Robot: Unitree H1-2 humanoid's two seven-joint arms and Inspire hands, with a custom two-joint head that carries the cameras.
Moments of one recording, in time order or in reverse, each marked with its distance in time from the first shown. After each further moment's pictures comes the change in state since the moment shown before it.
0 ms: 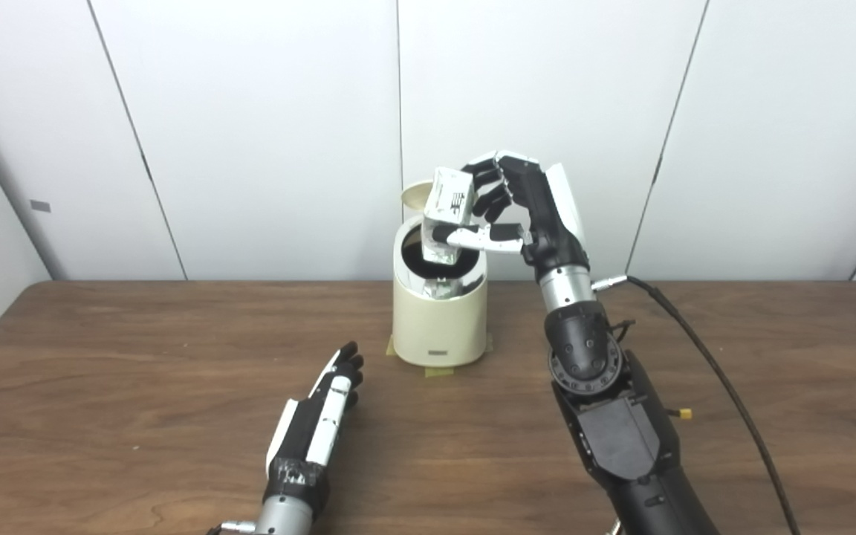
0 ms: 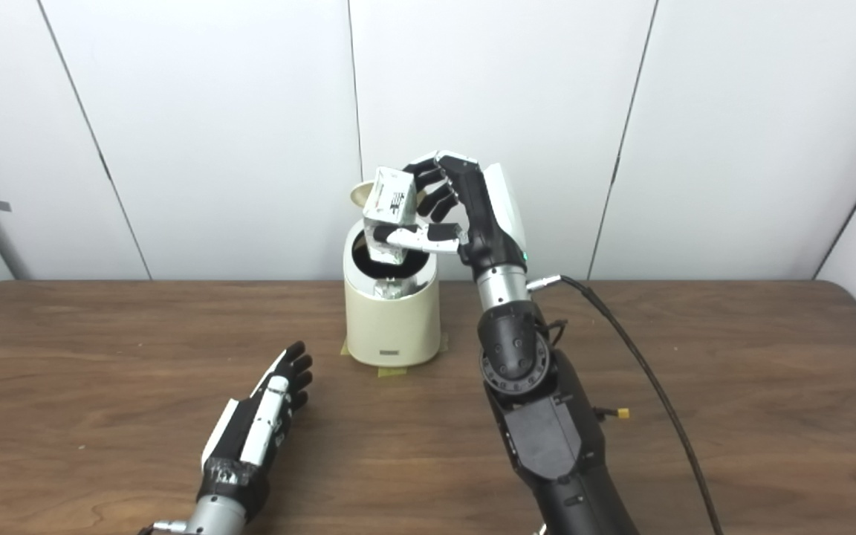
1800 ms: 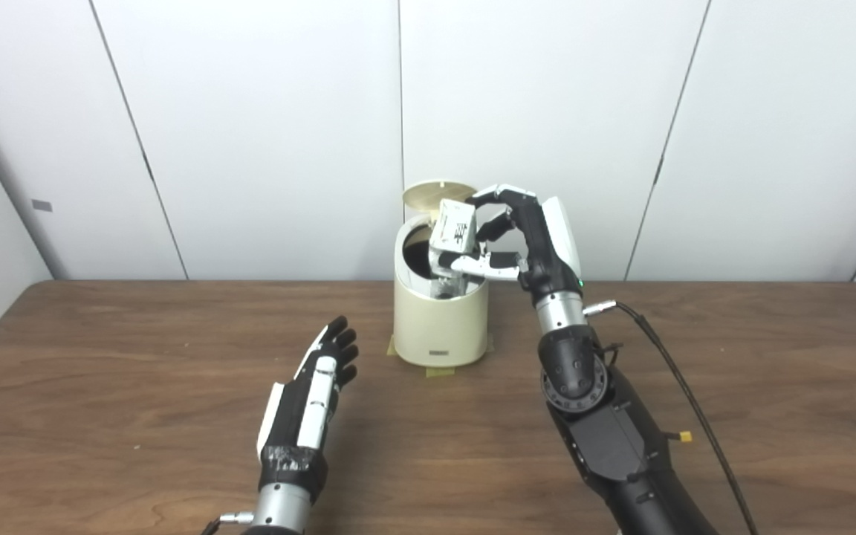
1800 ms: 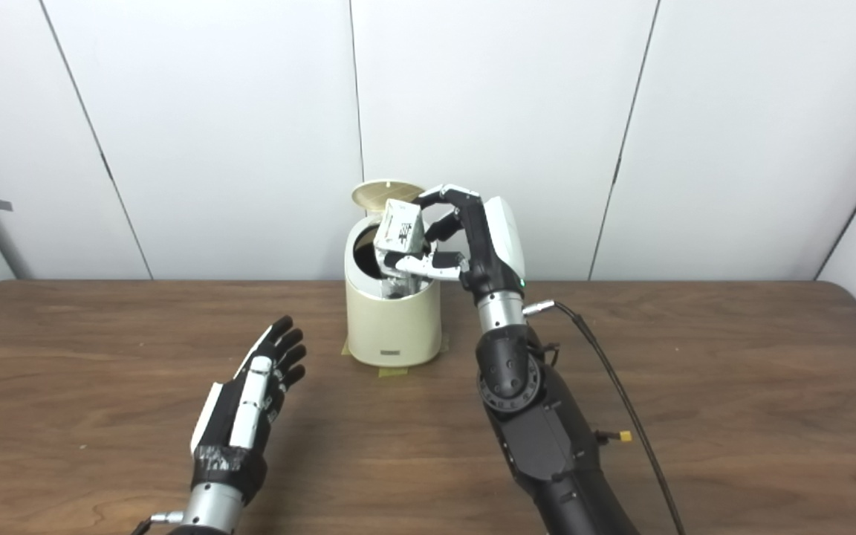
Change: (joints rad) left arm -0.017 -0.040 0.035 -0.006 -0.042 -0.103 0.041; right arm -0.015 -0.019 0.031 0.220 -0.042 -0.133 -0.105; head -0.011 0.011
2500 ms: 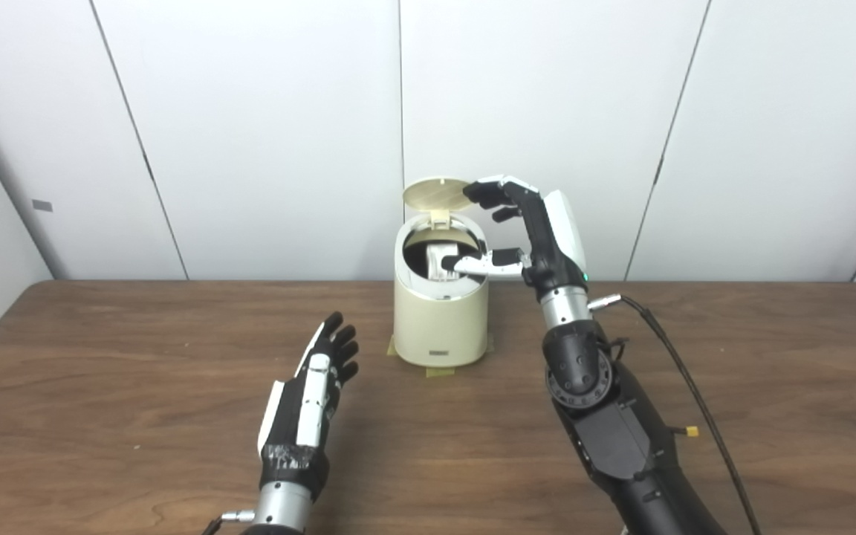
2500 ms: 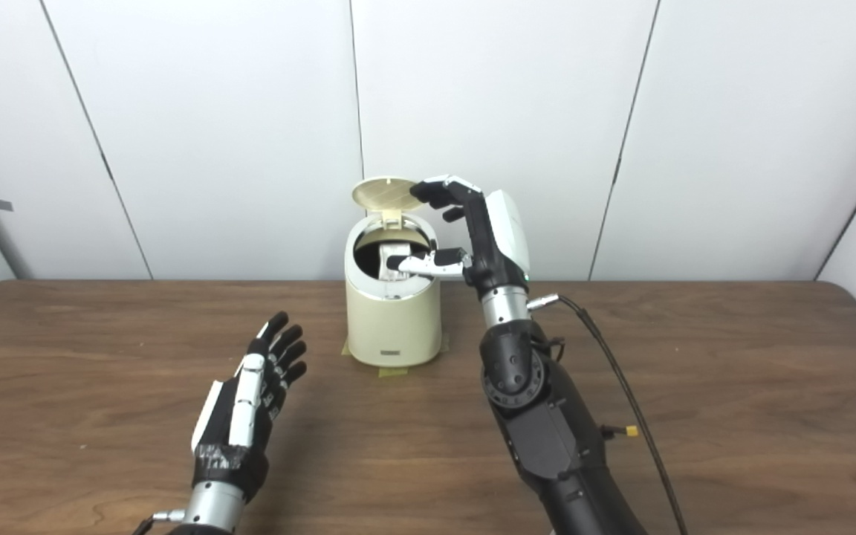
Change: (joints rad) left arm -0.005 -0.001 0.000 0.009 -0.022 -0.012 -0.001; right arm 0.000 -0.017 0.007 -0.036 -0.023 0.035 0.013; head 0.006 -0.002
